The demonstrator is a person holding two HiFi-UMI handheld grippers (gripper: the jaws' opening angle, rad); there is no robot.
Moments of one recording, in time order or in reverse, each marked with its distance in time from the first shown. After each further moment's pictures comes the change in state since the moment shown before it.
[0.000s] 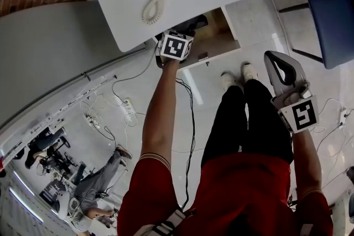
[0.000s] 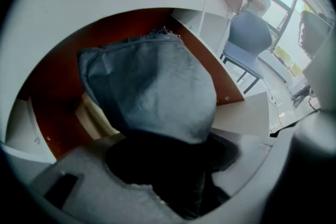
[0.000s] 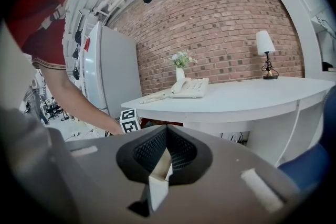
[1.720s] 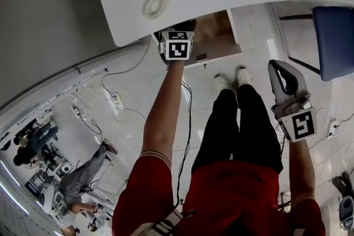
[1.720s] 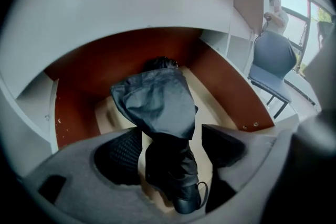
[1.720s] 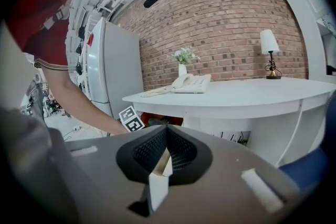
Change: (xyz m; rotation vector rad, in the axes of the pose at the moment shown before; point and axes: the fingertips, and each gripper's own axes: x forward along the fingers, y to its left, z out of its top) left arm 0.000 0.037 0.024 -0.186 -0.298 0.218; right arm 0.006 0.001 -0.012 -0.033 0.020 0.010
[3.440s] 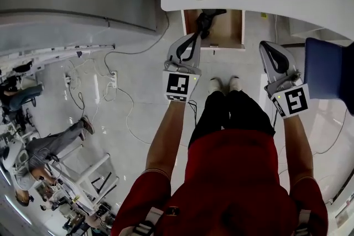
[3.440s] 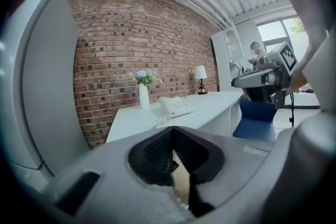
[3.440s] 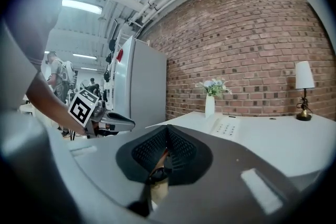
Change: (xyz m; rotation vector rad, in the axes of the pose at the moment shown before) left arm -0.336 -0.063 0.089 -0.011 -0.612 0.102; right arm -0.022 0.078 0.138 -0.196 -0.140 0.255
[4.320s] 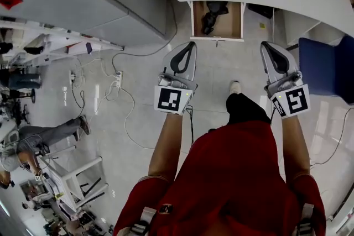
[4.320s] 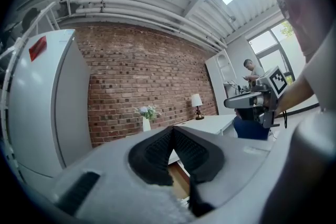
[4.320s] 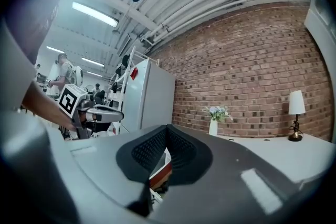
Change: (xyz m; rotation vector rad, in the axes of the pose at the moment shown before) left arm -0.193 -0.074 0.101 0.024 -0.254 0.064; right arm -0.125 0.096 0.077 -0.086 -0.156 0.004
